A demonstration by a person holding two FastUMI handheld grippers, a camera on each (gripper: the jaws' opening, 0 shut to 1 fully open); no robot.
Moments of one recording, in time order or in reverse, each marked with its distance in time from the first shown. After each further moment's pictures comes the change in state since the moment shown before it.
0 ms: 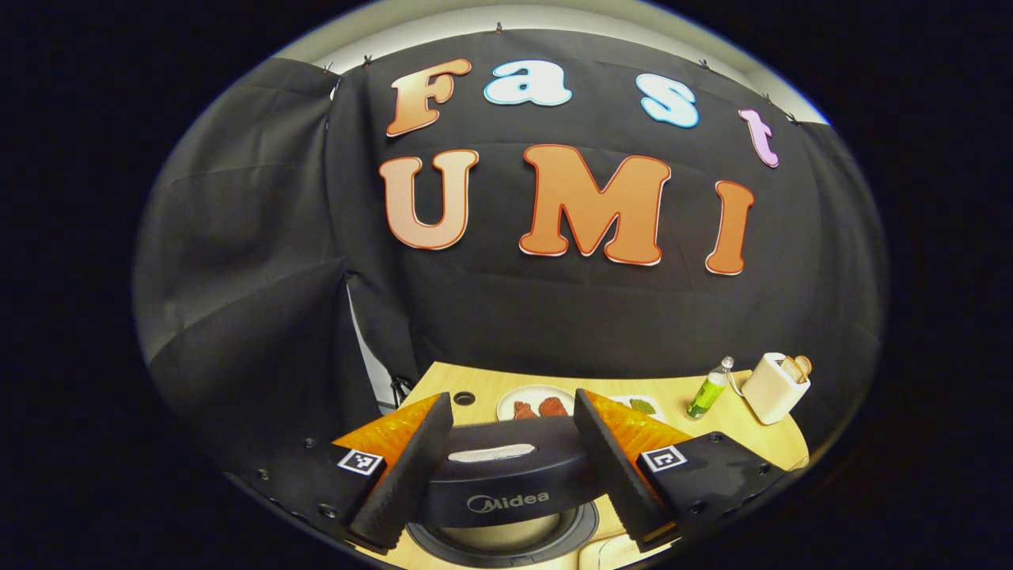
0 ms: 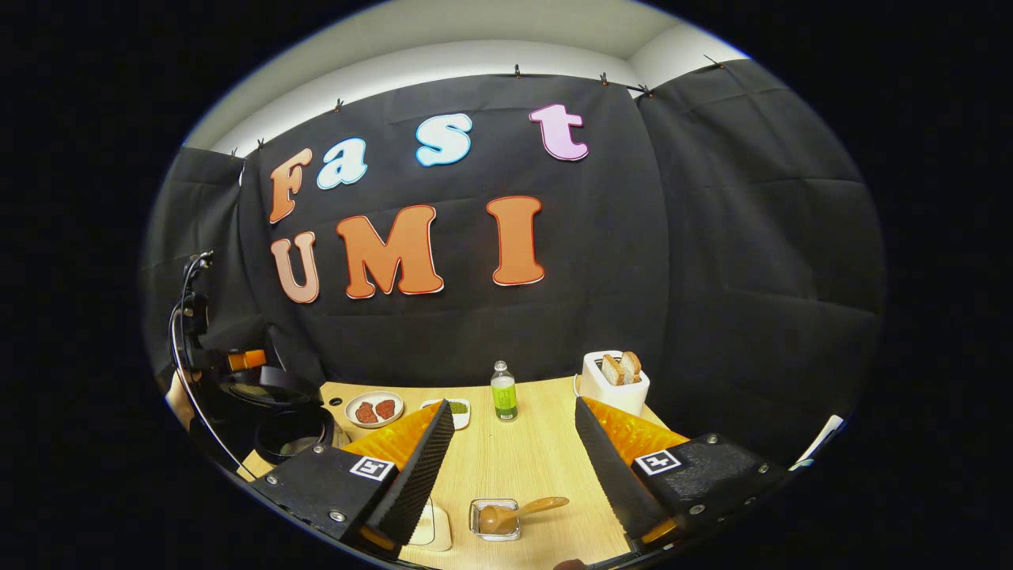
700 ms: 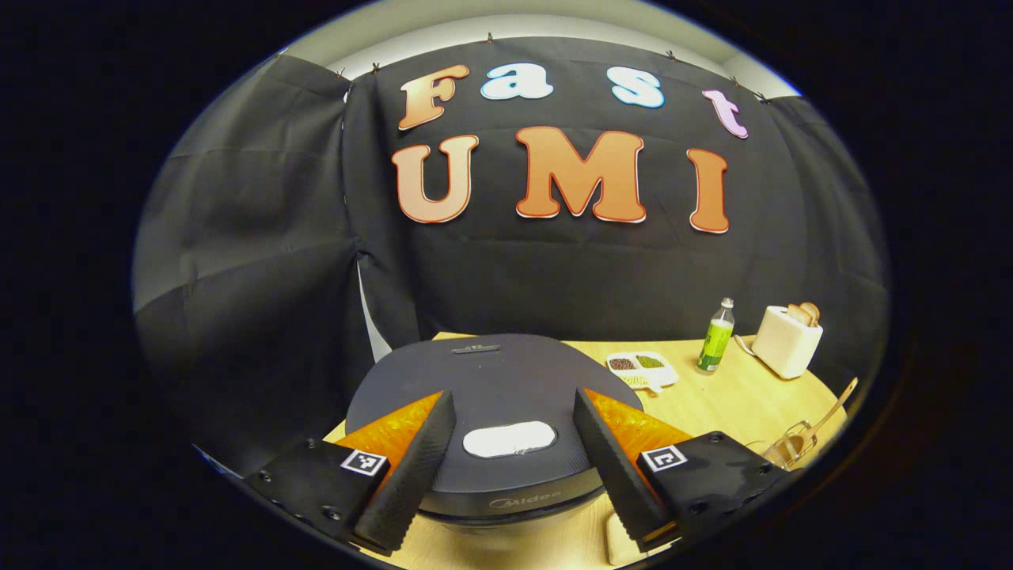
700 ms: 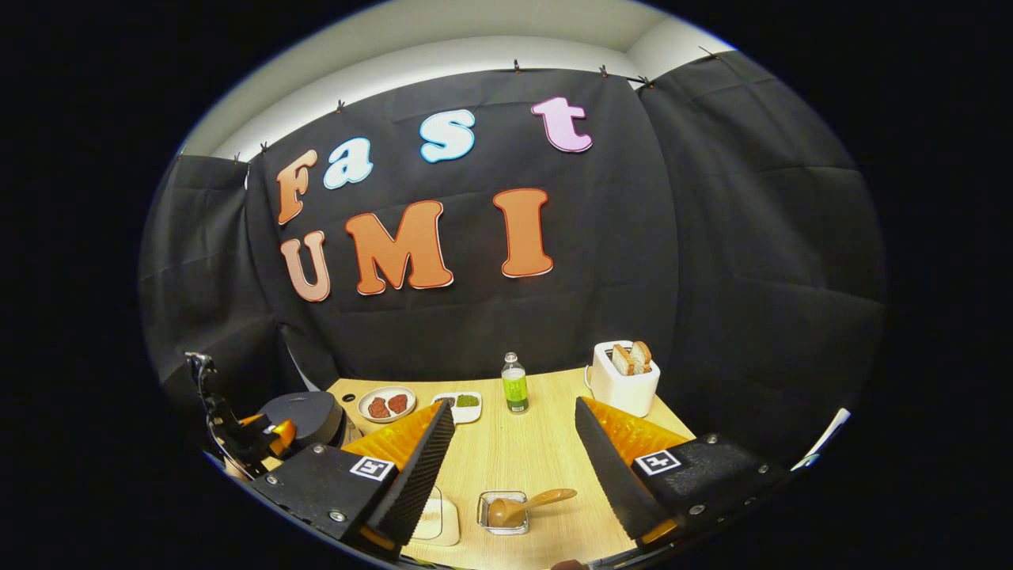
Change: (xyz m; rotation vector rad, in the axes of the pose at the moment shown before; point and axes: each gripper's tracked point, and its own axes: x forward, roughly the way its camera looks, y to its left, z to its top) left arm -0.032 -0.007 -0.148 0.047 -0.055 0.026; right arm -0.006 -0.004 -0.011 0.028 0.027 0.036
